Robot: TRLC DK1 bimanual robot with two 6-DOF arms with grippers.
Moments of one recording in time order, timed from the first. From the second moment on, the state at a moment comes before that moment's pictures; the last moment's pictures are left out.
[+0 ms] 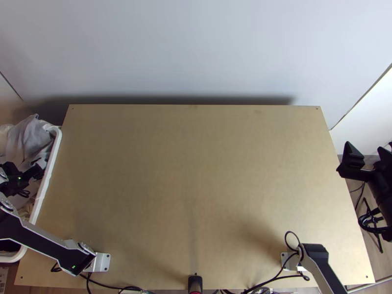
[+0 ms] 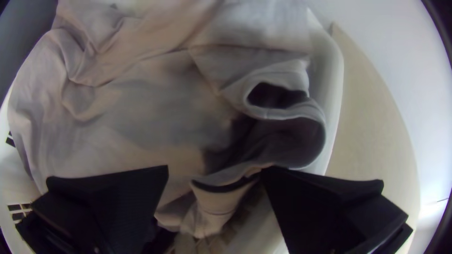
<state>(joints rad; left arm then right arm) 0.88 1.96 1.15 -0.40 0.31 0.22 -0.04 0.73 1.39 -0.91 0.10 0.06</state>
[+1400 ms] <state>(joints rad) 0.79 2.10 1.30 -0.49 0.46 0.62 -0.07 0.71 1.38 -0.87 0.10 0.04</state>
